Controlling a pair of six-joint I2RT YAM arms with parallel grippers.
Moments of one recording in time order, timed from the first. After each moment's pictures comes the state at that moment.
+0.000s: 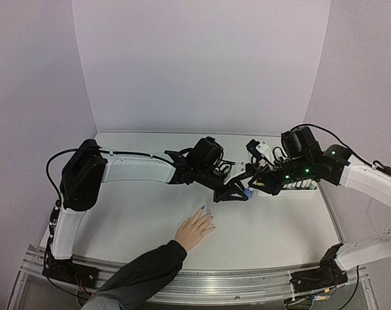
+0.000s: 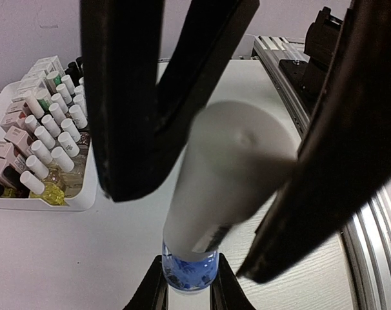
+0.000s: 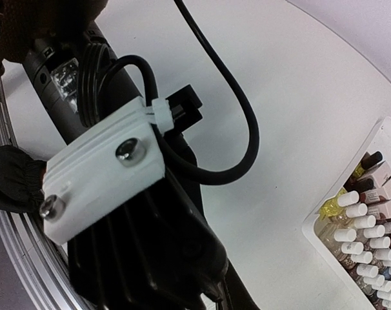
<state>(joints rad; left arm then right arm) -1.02 2.19 1.70 -0.11 0.61 0.39 0.67 1.20 1.03 -0.63 -0.18 -0.08</state>
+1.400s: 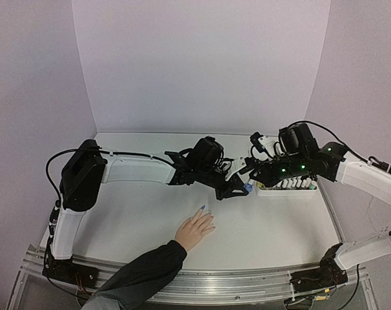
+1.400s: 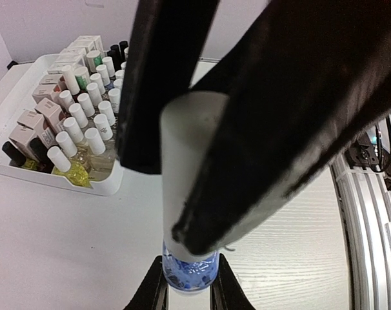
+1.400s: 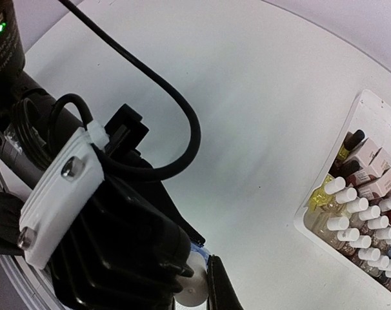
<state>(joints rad) -1.03 2.18 1.70 -0.06 0.48 0.23 0.66 1.25 1.06 -0.59 -0.11 0.08</state>
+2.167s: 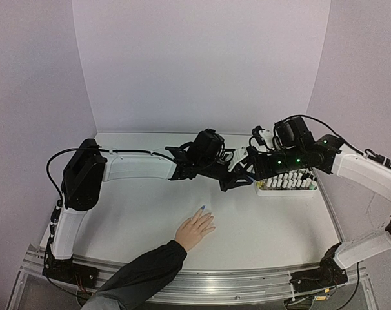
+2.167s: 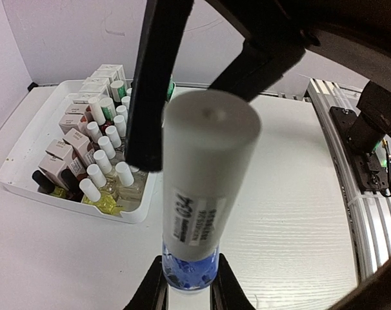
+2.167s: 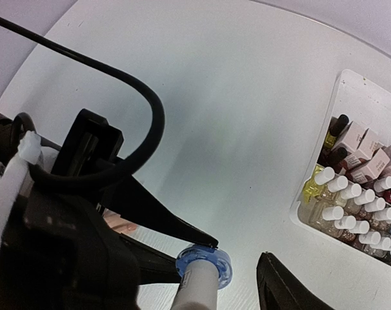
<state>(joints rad) -1.02 2.20 1.77 -0.02 0.45 0.22 0.66 1.31 1.14 -0.63 -0.03 0.22</state>
